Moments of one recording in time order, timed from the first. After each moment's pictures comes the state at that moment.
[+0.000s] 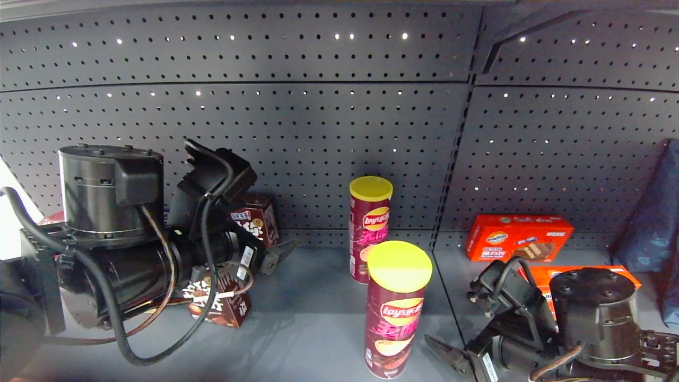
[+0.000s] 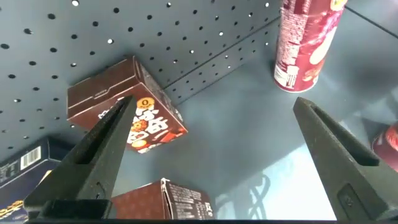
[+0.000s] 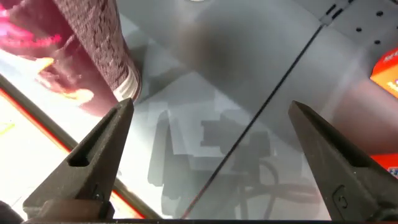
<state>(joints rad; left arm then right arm) -0.51 1.52 -0.78 -0.40 0.11 0.23 0.74 1.60 -0.38 -0.76 -0.16 -0.11</state>
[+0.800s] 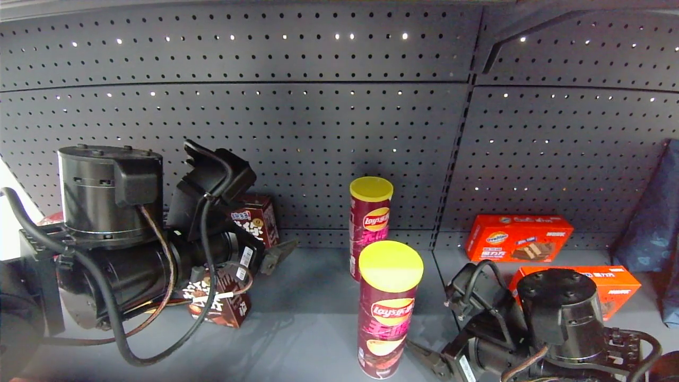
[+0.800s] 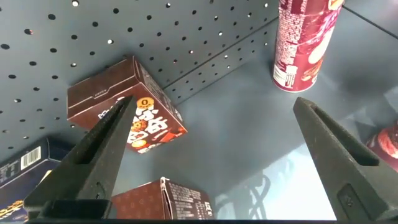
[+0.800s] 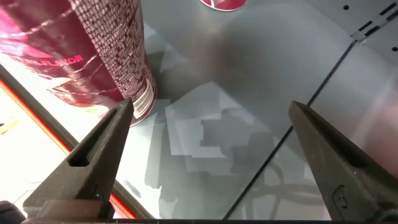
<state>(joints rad) -0.51 1.52 -0.78 -0.40 0.11 0.23 0.79 1.67 -0.44 -0.76 -0.16 -0.11</state>
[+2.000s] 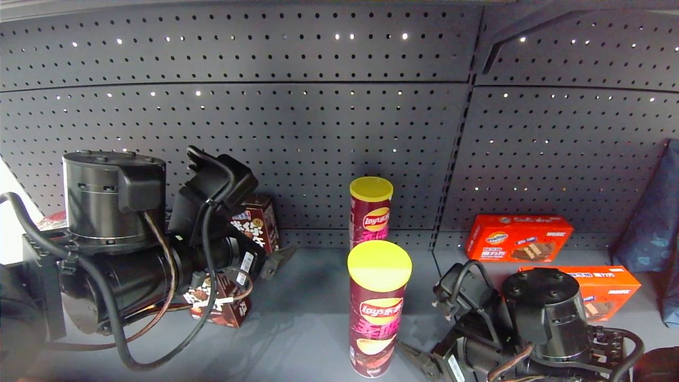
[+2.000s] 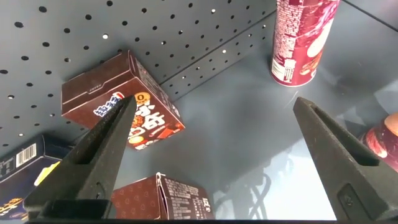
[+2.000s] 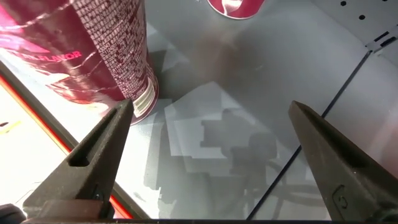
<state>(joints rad) -0.51 1.52 -0.76 -0.40 0.11 0.23 0.81 1.70 -0.47 -0.77 -0.16 -0.11</state>
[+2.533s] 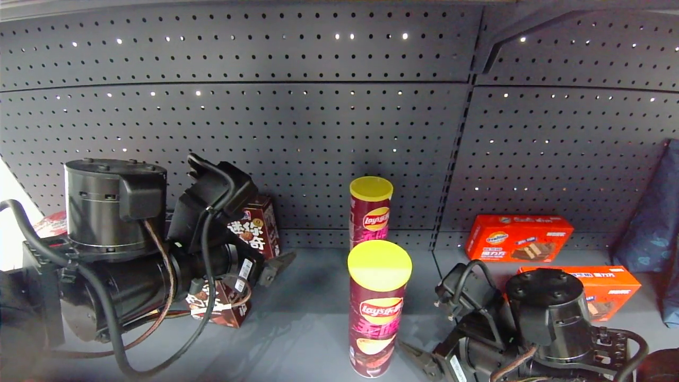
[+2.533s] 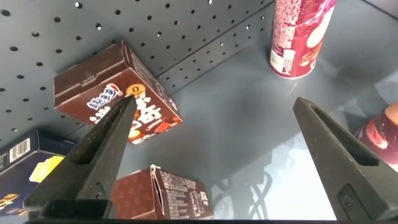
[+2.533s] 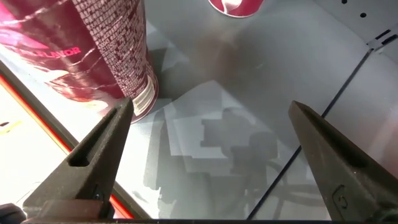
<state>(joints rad) -0.51 1.52 -0.74 -0.40 0.11 0.23 0.81 1.69 -0.46 -0.77 -0.17 -0.10</state>
